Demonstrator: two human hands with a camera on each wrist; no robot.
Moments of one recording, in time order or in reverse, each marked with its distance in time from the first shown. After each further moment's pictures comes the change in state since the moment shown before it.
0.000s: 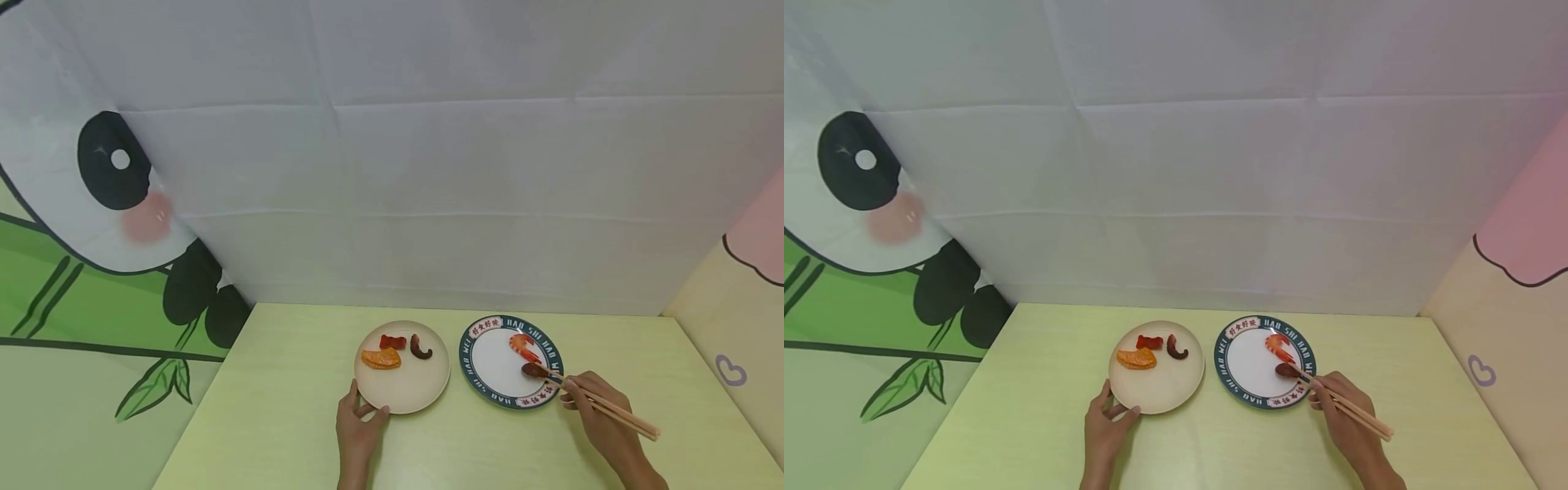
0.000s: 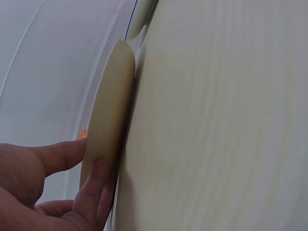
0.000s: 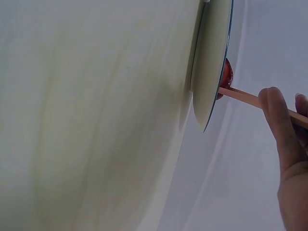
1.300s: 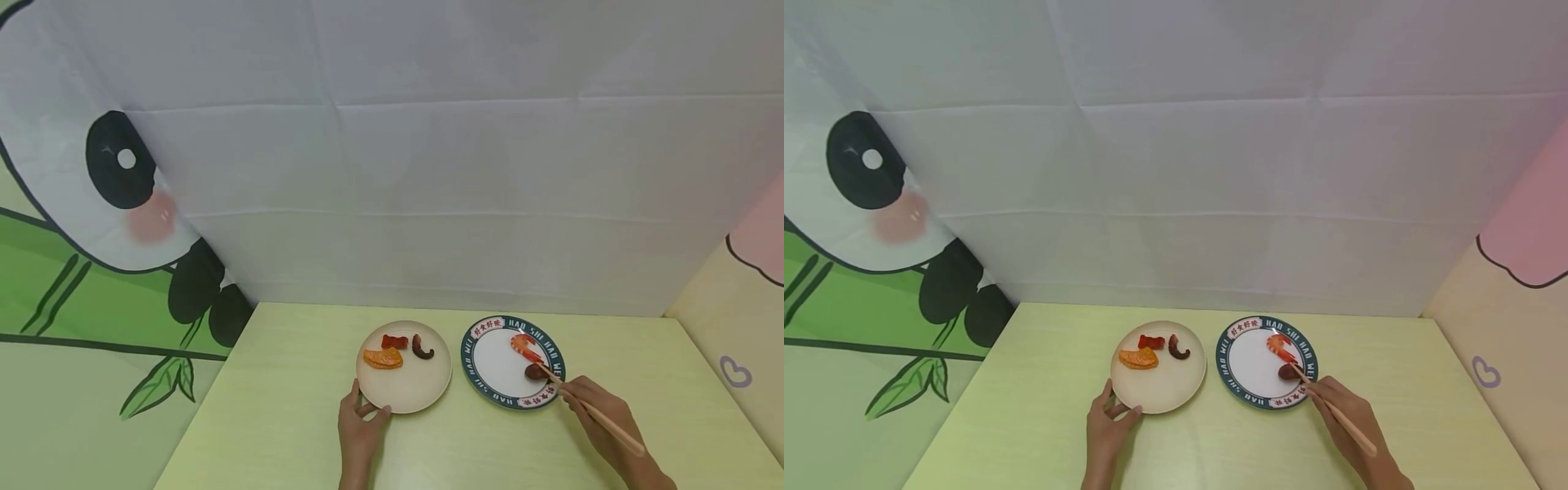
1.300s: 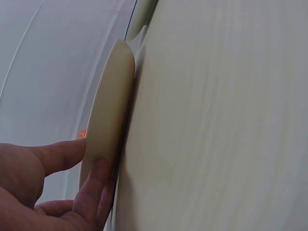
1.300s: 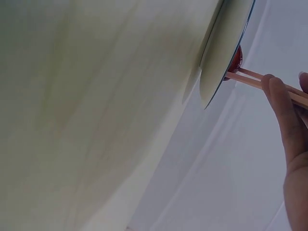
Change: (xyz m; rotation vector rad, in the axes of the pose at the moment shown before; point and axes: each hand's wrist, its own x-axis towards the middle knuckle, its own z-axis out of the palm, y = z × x) left_hand -0.001 0.000 -0.001 -0.032 0.004 -0.004; right_hand -0.004 0.028 -0.004 -0.299 -0.061 -0.323
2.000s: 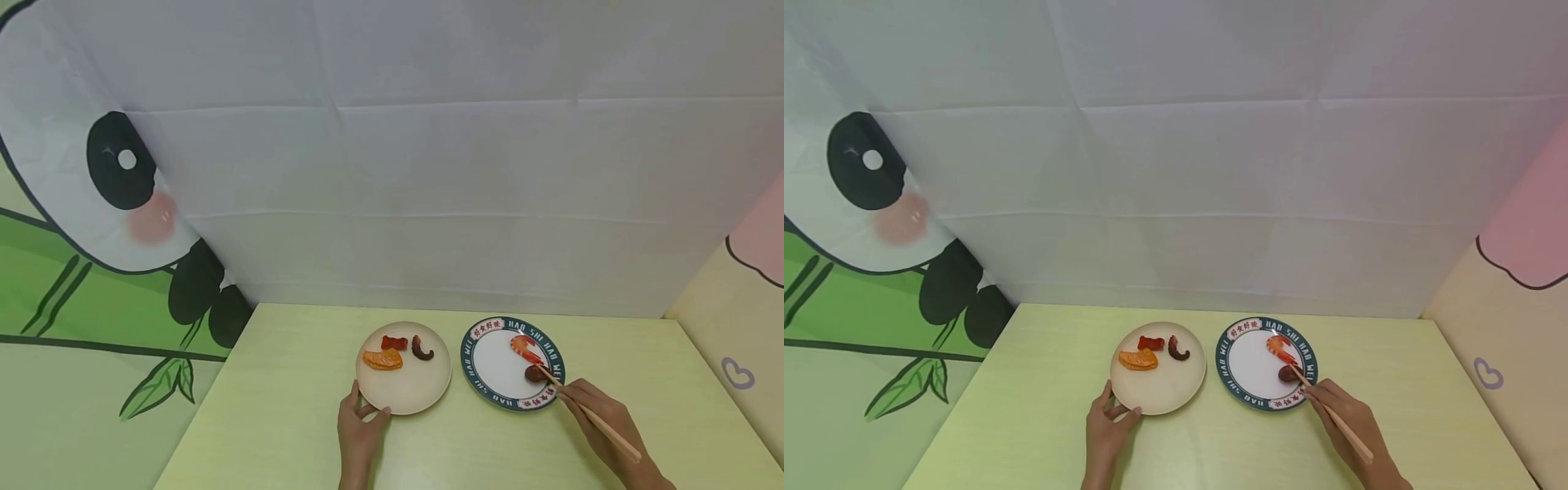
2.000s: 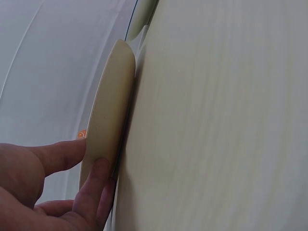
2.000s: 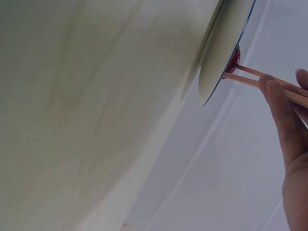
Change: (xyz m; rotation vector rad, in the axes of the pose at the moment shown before) left_hand 0.001 -0.002 0.000 -0.014 0.003 0.000; right_hand 0.003 -0.007 -0.004 -0.071 -0.021 -0.049
